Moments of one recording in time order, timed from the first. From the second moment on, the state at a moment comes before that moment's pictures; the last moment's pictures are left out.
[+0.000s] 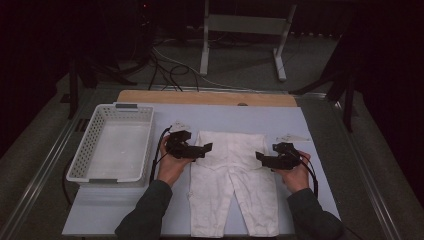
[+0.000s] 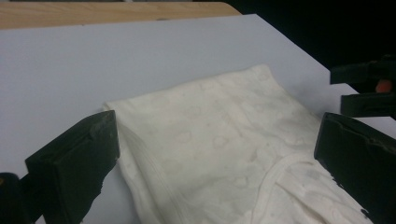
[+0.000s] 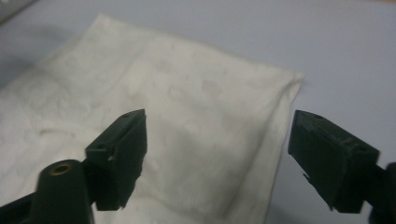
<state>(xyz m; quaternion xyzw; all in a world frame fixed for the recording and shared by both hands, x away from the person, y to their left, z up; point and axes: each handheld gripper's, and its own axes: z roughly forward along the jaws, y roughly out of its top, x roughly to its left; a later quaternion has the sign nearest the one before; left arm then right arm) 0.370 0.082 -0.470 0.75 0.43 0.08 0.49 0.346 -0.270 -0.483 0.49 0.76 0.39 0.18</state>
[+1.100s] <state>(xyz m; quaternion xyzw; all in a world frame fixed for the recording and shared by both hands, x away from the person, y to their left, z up) 0.343 0.070 -0.525 0.80 0.43 0.06 0.41 0.333 -0.271 -0.517 0.51 0.77 0.35 0.14</state>
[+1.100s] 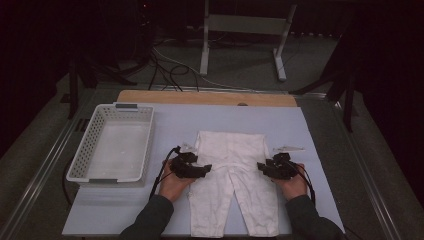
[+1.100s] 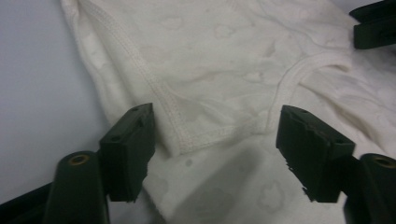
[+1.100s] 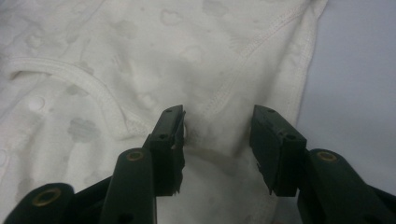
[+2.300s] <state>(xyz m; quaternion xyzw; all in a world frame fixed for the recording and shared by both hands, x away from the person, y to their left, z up) 0.338 0.073 -0.512 0.79 0.44 0.06 0.42 0.322 -0.269 -0.500 0.49 0.78 0.36 0.15</state>
